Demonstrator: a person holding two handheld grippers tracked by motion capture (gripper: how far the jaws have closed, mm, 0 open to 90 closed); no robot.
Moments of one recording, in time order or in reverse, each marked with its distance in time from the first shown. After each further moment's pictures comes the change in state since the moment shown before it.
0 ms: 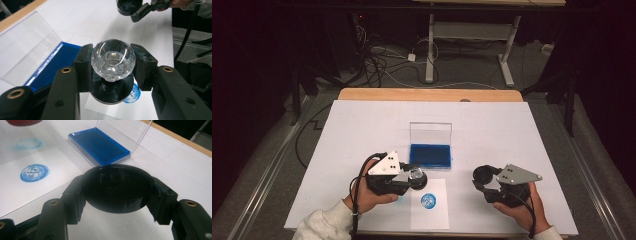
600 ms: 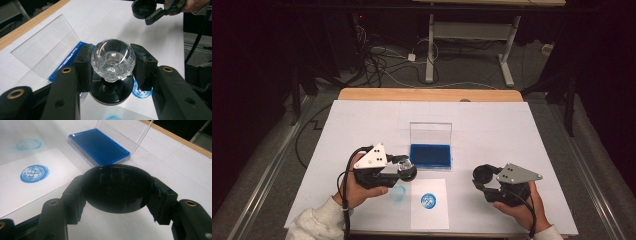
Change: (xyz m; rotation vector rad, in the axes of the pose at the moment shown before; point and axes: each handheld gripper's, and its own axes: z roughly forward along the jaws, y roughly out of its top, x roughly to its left) left arm 0.014 -0.003 -0.024 -0.023 0.071 -0.019; right arm -0.001 0.001 0.000 0.000 0.006 -0.002
